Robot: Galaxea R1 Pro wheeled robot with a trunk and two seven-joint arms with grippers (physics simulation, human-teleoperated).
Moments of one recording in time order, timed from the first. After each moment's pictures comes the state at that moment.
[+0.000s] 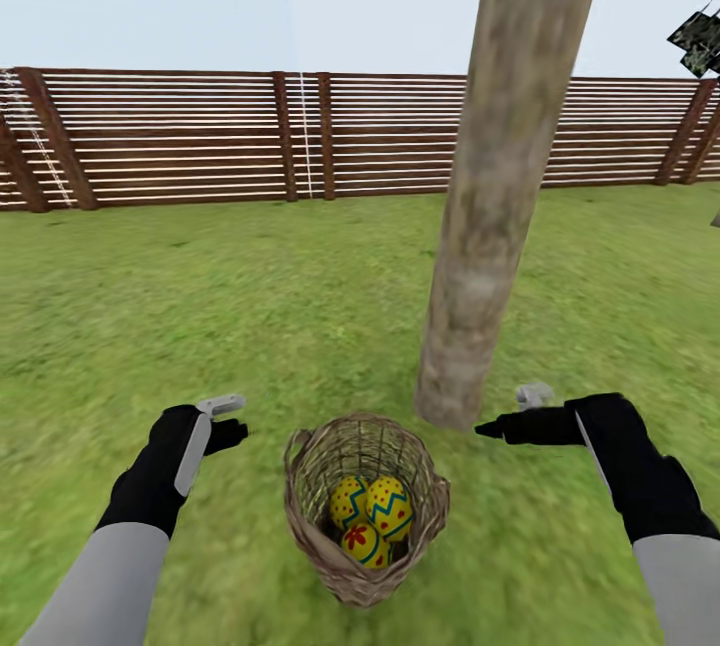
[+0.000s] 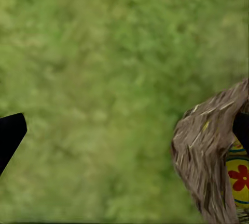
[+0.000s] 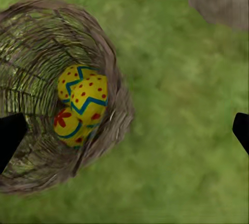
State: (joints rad) left arm -0.67 -0.01 0.16 -1.01 0.15 0.94 0.23; right arm -0.64 -0.24 -0.09 -1.19 0.26 1.02 0.83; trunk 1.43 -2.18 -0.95
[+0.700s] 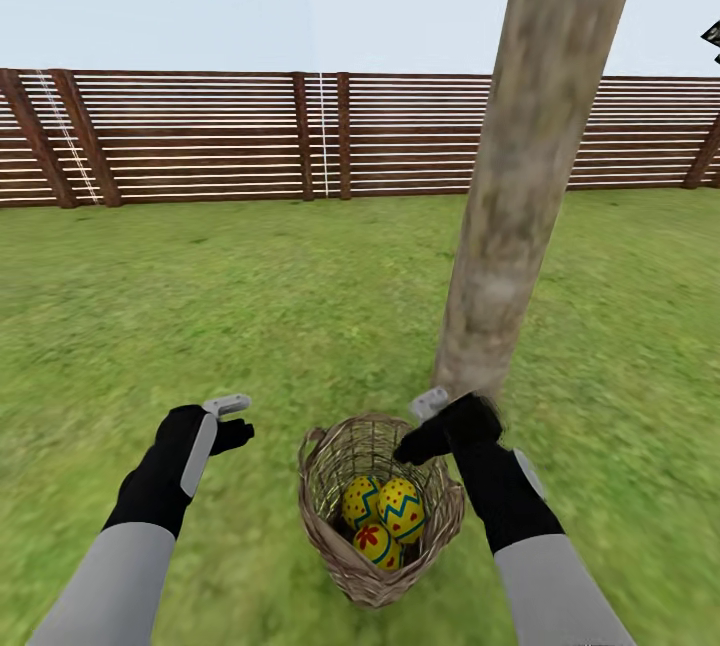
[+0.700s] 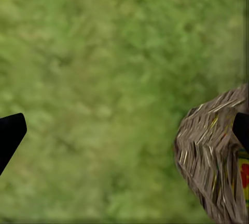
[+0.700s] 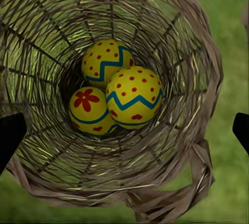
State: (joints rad) left arm -0.67 -0.03 0.16 -1.01 0.15 0.94 0.23; right arm -0.64 0.17 0.07 -1.19 0.84 1.01 0.82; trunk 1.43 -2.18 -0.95
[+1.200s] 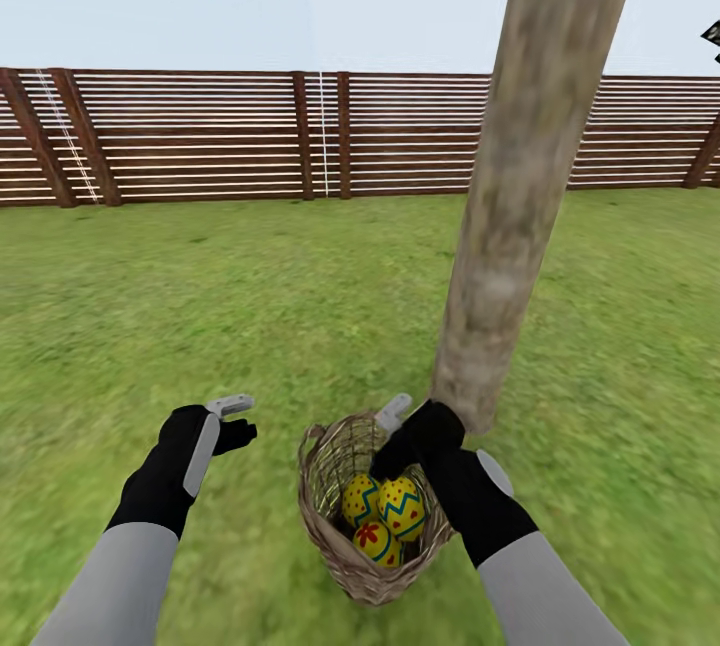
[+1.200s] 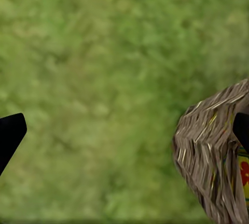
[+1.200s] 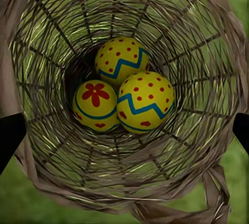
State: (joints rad) left arm -0.67 -0.04 0.16 -1.01 0.15 0.94 0.23; right arm -0.65 0.17 0.31 -1.16 0.84 1.01 0.83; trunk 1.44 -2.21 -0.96
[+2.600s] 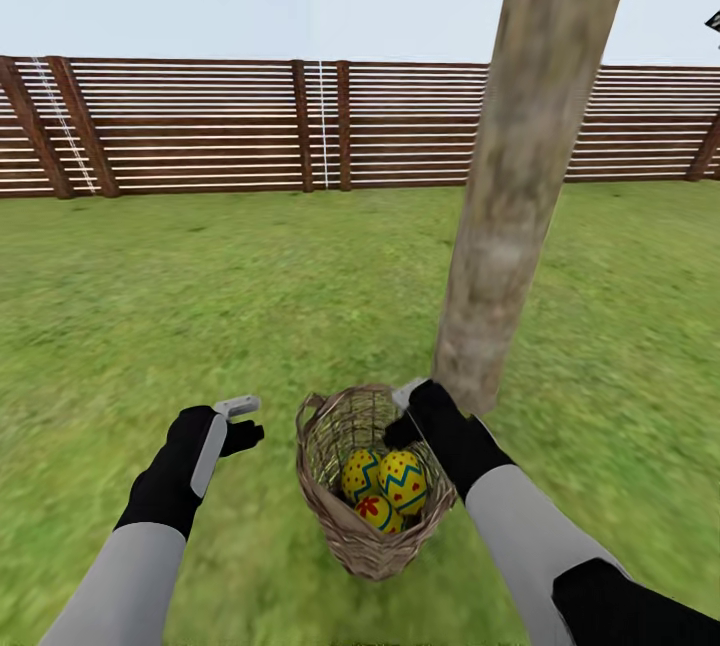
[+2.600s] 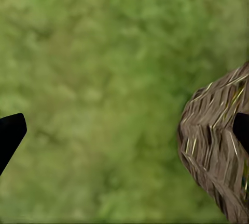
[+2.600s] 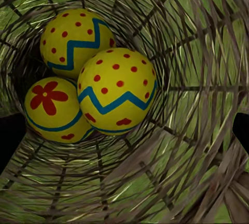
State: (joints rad) left arm -0.67 -0.06 0.16 -1.01 0.15 0.94 0.23; right arm -0.87 0.17 0.25 -0.71 0.39 0.96 0.29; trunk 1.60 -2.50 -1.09
